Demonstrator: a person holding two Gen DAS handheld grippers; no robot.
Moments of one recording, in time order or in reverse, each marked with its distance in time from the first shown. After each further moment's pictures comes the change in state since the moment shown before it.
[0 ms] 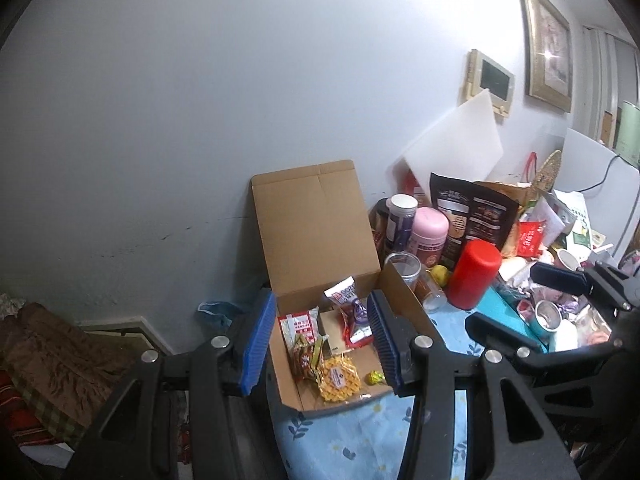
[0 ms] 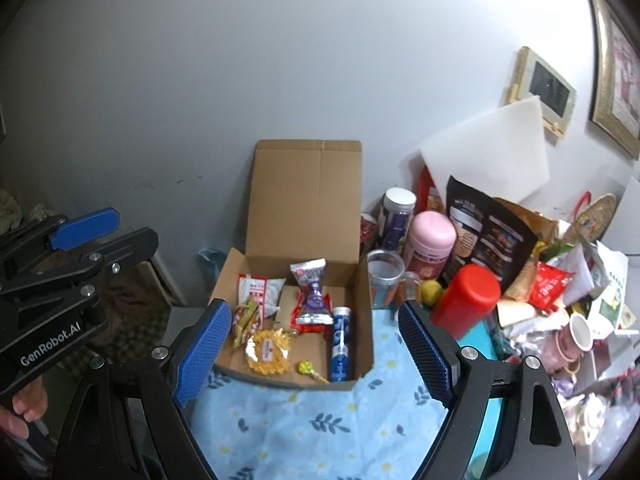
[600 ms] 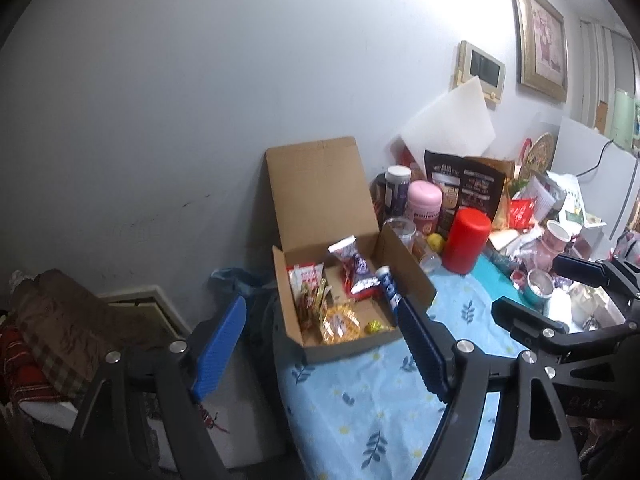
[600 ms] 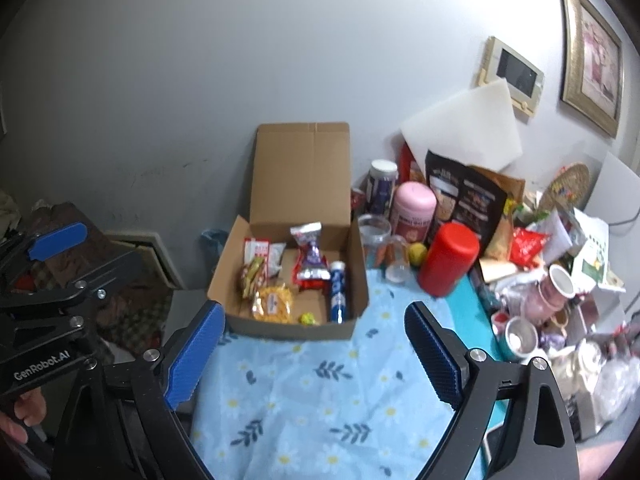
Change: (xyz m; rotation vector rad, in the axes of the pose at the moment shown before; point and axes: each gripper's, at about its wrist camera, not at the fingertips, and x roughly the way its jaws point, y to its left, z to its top) left arm -0.065 -0.008 -0.072 -0.007 0.021 0.040; right arm -0.057 0.017 -0.071 0.039 0.016 -0.036
